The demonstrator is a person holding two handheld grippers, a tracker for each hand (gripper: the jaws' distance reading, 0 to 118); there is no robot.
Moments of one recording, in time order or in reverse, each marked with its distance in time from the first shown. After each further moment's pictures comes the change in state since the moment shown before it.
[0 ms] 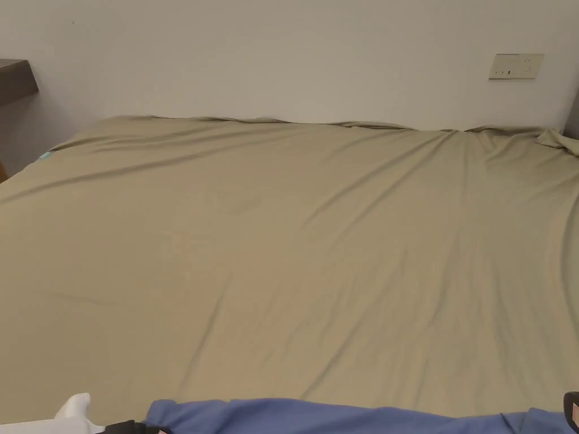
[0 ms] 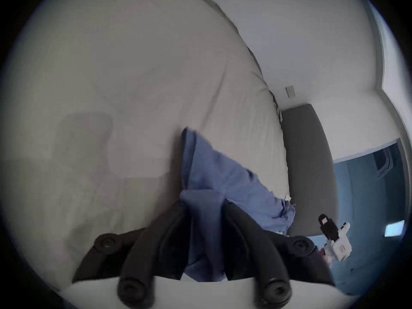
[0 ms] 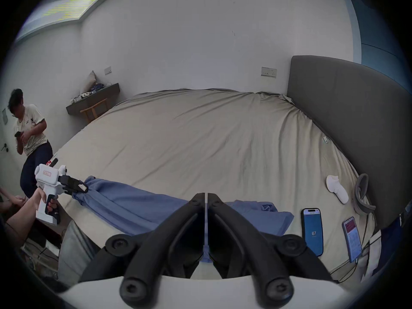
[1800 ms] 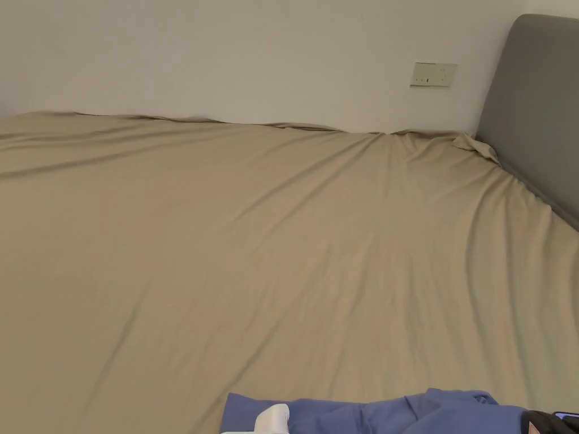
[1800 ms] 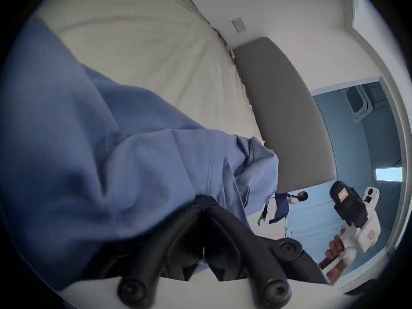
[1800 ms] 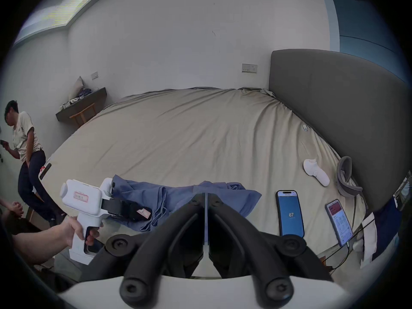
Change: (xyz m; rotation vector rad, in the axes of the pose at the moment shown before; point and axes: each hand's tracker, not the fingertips) left arm 0.192 -0.152 -0.209 -0.312 -0.279 -0.218; right arm 0.050 -0.033 0.035 -0.012 -0.076 -0.061
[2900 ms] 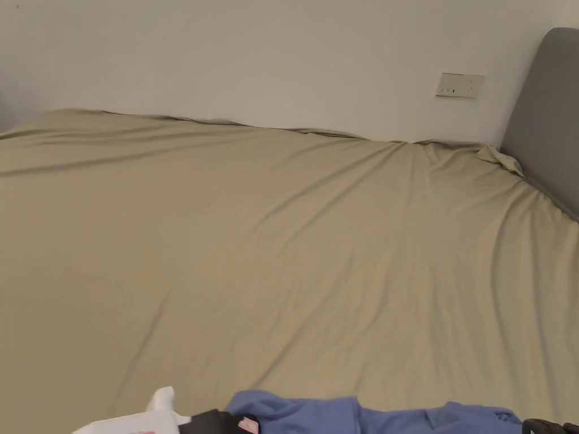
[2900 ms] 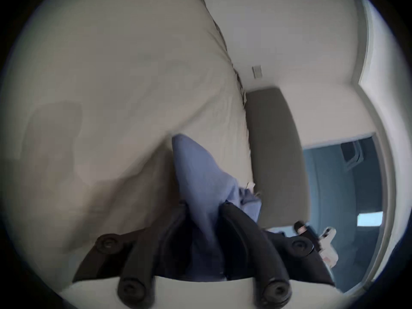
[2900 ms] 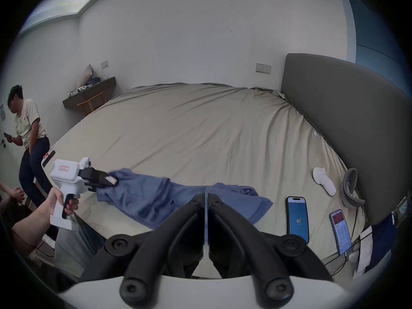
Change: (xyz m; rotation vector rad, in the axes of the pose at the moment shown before) left arm -0.086 0.032 0.141 0.251 -0.085 0.274; right arm -0.029 0.015 -0.005 -0.031 0.039 0.079
